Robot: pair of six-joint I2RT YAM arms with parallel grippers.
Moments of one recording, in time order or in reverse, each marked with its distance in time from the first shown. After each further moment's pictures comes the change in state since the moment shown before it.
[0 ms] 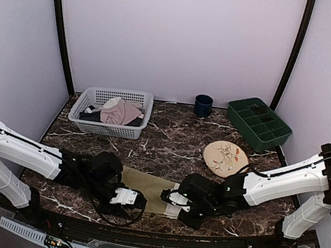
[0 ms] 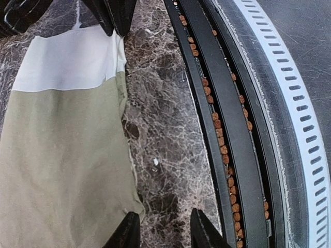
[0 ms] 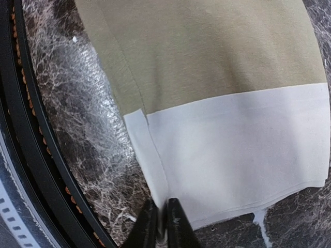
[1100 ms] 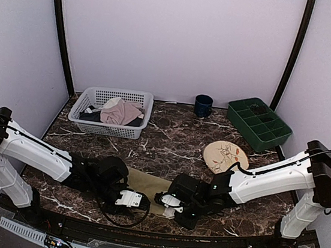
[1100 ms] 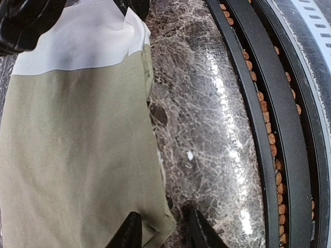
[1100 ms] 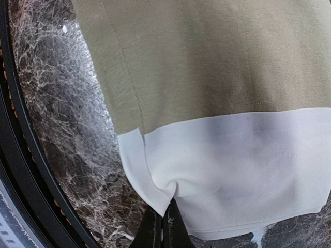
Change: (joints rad) left arm -0.010 0.131 0.006 0.085 -0.111 0.057; right arm 0.008 0.127 0.103 -0.074 0.010 -0.069
